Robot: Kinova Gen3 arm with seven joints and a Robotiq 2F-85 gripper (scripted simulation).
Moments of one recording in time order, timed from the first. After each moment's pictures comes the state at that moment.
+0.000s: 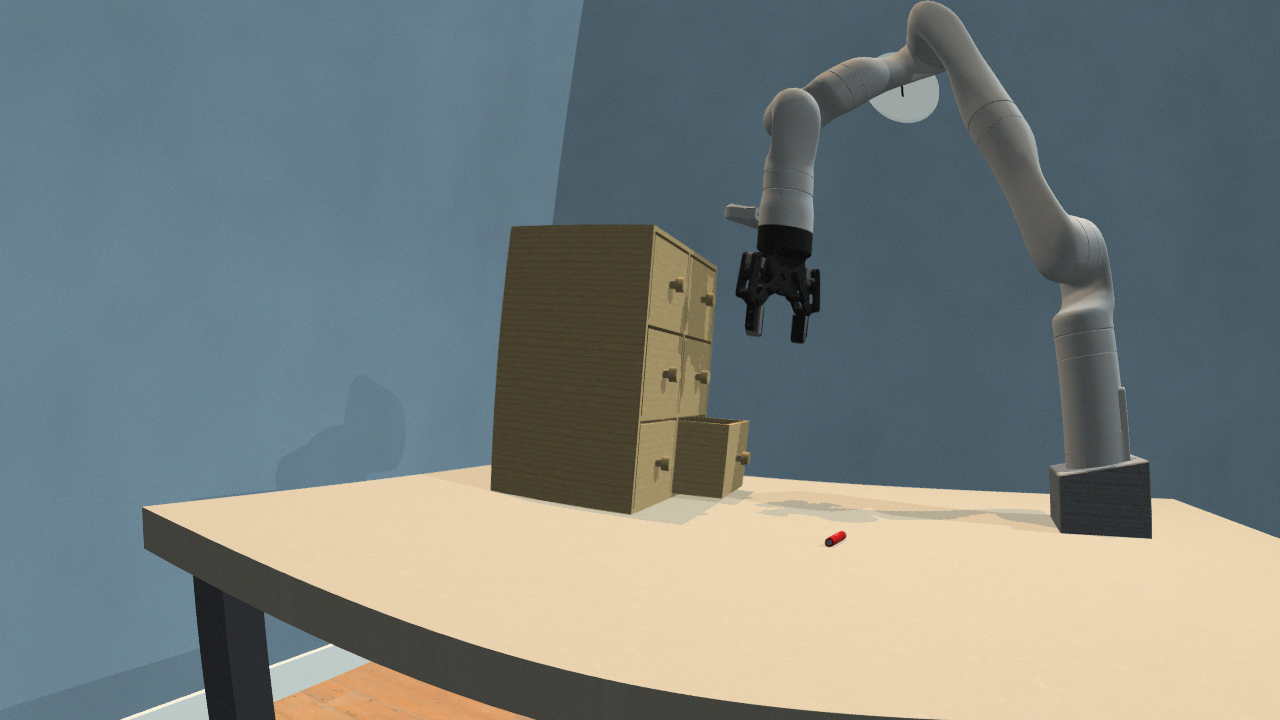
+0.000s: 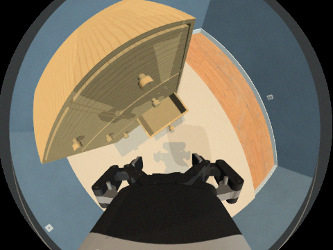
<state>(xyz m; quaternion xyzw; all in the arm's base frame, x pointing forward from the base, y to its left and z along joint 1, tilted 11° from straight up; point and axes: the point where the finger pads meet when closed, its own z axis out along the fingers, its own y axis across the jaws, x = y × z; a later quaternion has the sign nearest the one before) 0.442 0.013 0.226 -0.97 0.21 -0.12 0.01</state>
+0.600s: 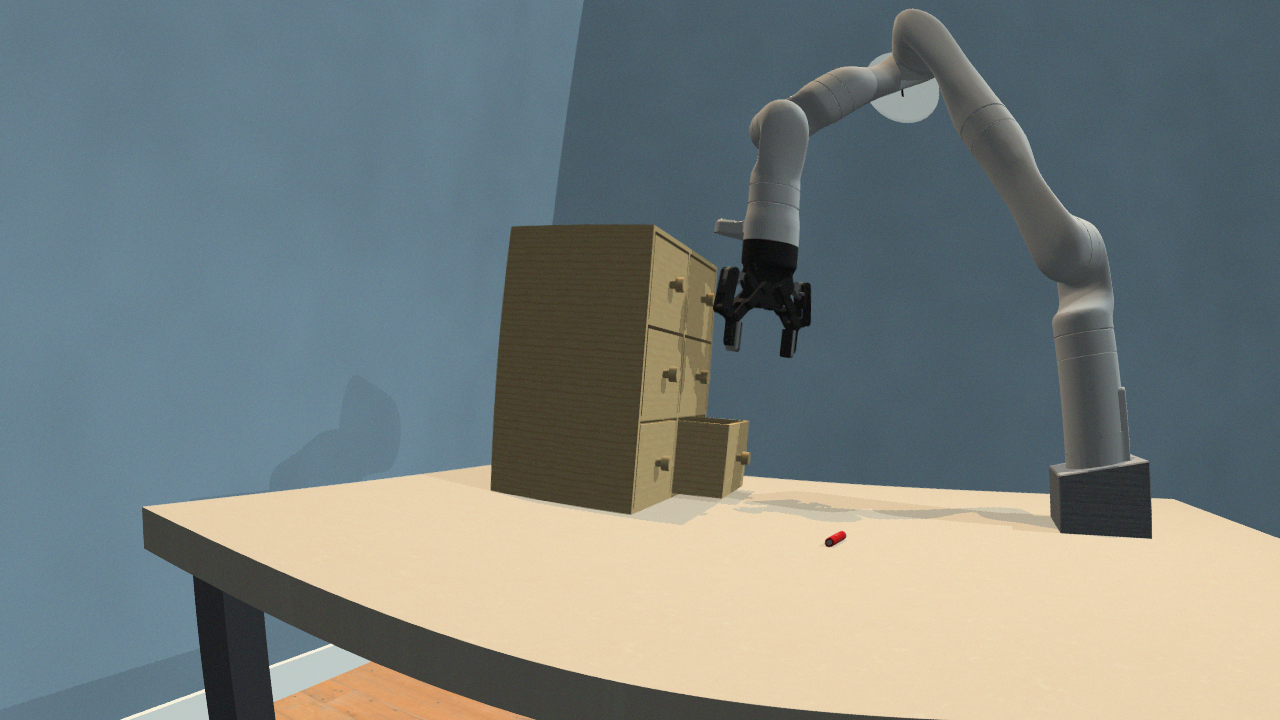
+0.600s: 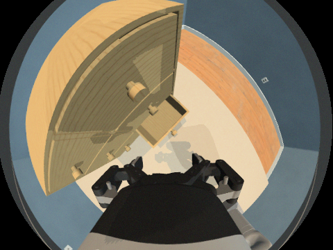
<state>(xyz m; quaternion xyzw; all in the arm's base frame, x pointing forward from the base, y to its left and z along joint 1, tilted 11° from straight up) 0.465 0.017 0.210 -0.95 0.29 -0.12 0.02</state>
